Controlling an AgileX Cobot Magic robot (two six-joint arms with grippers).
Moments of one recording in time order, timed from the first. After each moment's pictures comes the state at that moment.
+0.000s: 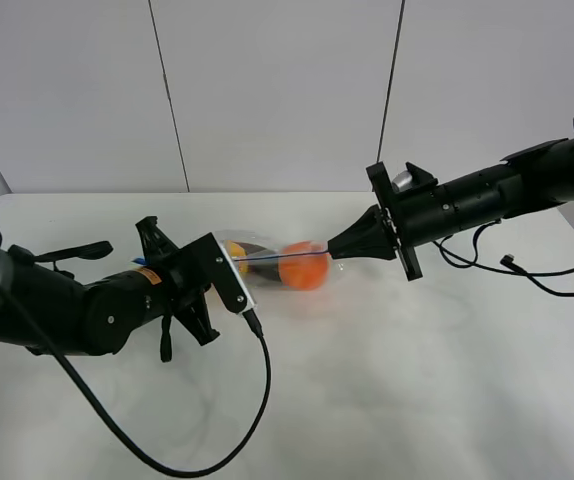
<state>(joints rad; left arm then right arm) -0.57 1.79 -0.64 -0.53 -0.64 1.21 0.05 1.97 -1.18 1.26 1.20 -0.58</state>
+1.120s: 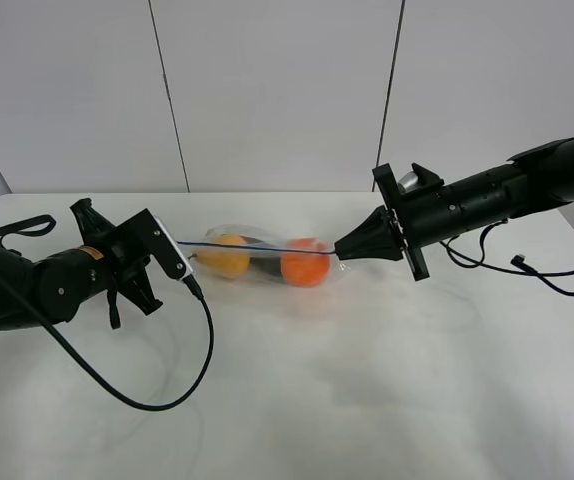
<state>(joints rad) -0.31 1.79 -0.63 -0.39 -0.67 1.20 0.04 1.97 -1.18 1.23 1.20 -0.58</state>
